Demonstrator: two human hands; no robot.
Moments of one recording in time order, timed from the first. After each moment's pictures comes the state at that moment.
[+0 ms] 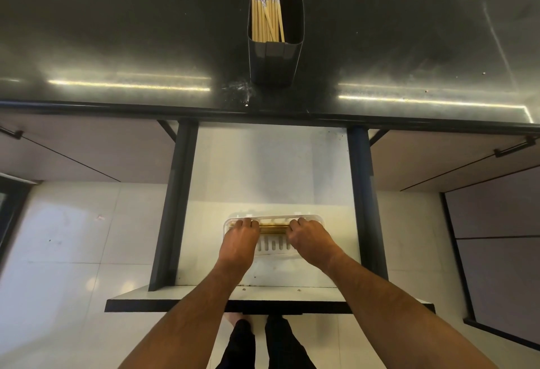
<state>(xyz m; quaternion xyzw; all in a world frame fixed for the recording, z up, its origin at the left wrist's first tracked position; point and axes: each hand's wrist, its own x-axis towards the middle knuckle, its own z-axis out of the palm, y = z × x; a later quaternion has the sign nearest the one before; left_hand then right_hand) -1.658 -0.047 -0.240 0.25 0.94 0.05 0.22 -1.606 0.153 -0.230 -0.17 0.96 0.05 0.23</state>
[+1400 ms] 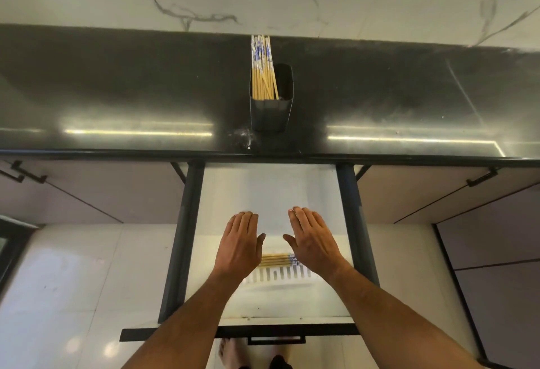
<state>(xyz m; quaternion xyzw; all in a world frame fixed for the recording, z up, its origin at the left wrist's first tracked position) -1.697 -0.047 -0.181 0.29 0.94 0.16 -0.05 -1.633 0.160 -0.185 -0.03 1.00 -0.02 -0.08</state>
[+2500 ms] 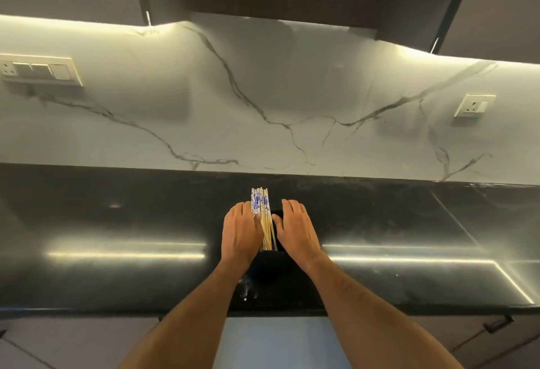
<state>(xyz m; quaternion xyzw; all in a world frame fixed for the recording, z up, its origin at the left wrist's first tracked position) -1.983 0.070 0.026 0.19 0.90 0.33 -0.20 -1.932 0.208 0.041 0.09 0.96 -0.18 -0.20</state>
